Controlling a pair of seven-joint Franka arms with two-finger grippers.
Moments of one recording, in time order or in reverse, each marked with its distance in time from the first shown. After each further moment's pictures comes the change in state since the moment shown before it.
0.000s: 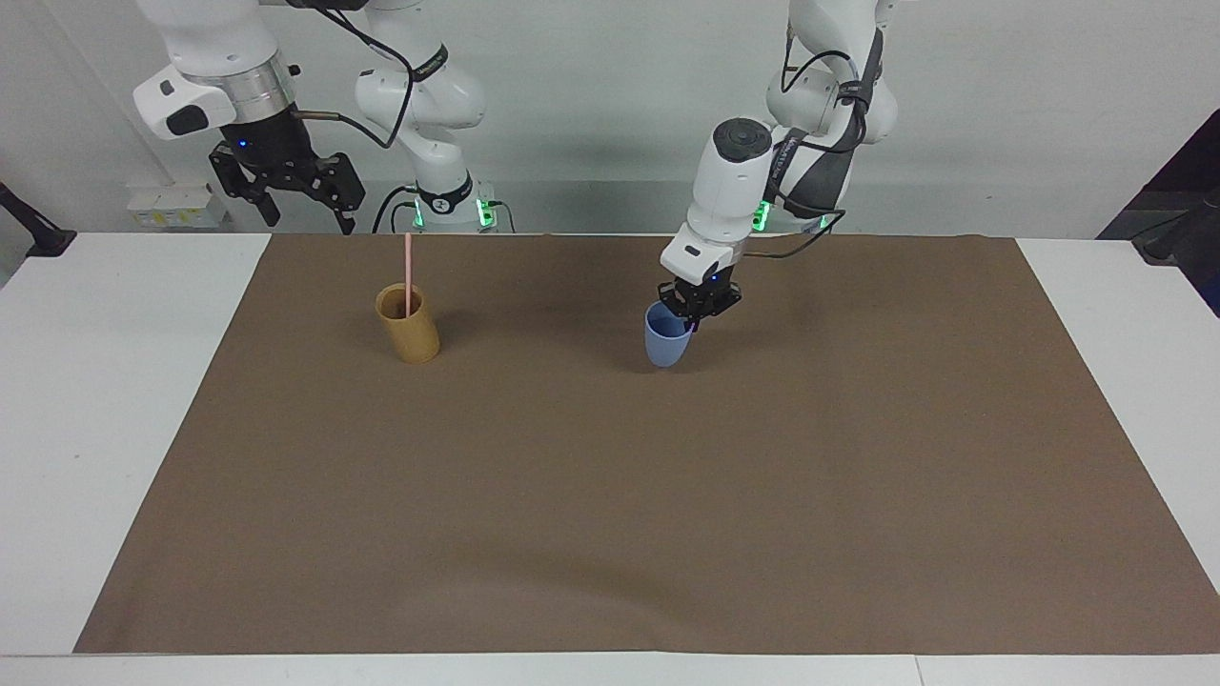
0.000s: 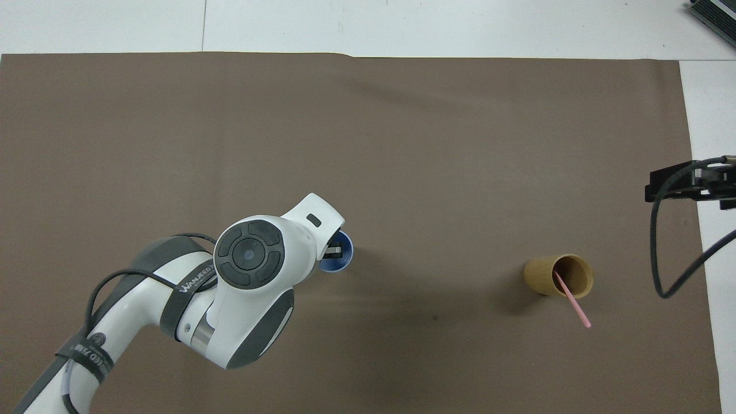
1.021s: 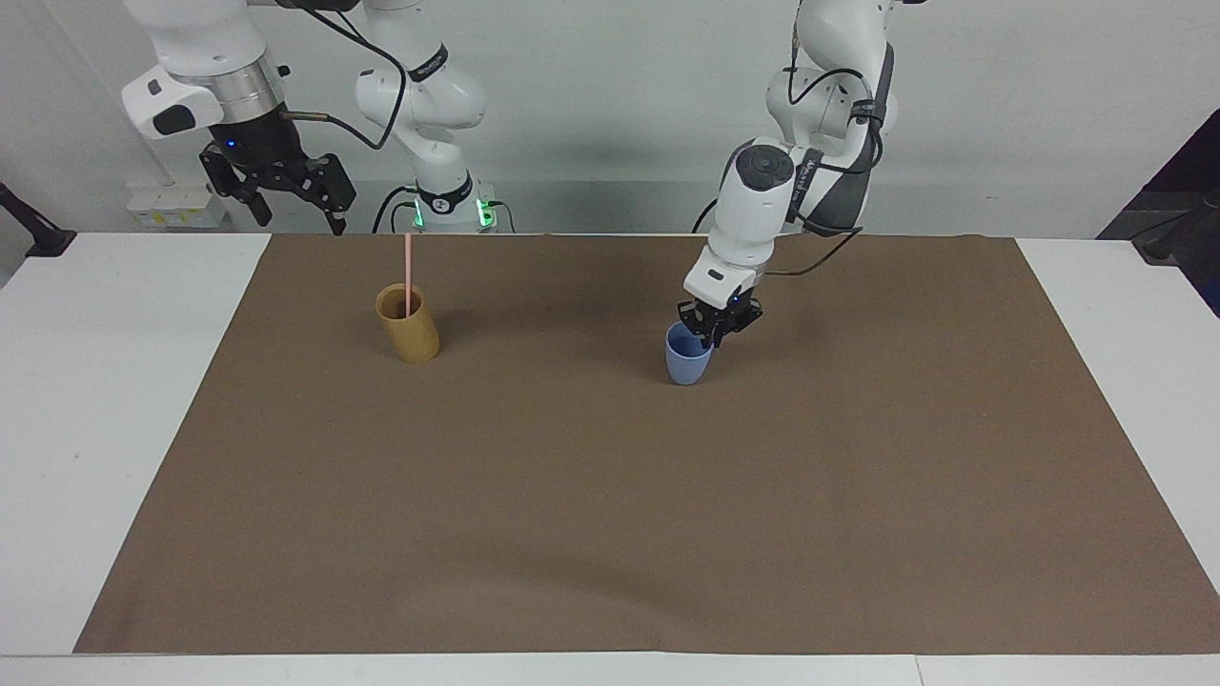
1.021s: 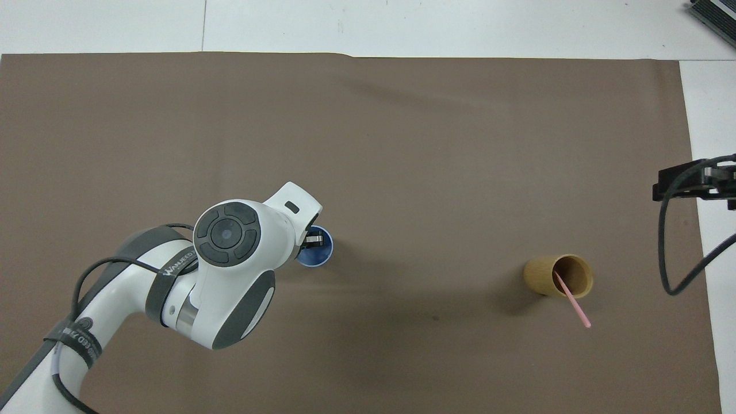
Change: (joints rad) left arm 0.038 0.018 0.026 -0.012 0.002 0.009 0.027; right arm -0.009 0.000 -0.008 0.000 0.000 0.005 0.000
